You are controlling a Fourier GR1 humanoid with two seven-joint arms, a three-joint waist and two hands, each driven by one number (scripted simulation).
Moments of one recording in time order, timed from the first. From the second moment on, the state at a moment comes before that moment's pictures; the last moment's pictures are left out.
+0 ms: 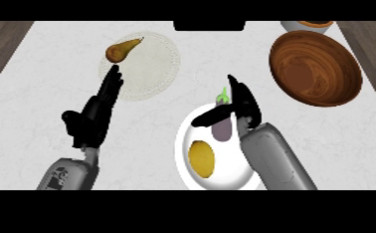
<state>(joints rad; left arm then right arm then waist) -0.17 0.19 -0.20 -1.49 0.10 0.22 0.04 -0.49 0.00 0.30 -1.32 0.34 -0.18 1.07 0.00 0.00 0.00</state>
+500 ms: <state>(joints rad) -0.16 0.19 -0.17 -1.53 0.09 0.19 0.07 -0.47 -0.01 0.32 -1.20 0.42 -0.14 1.06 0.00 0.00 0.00</state>
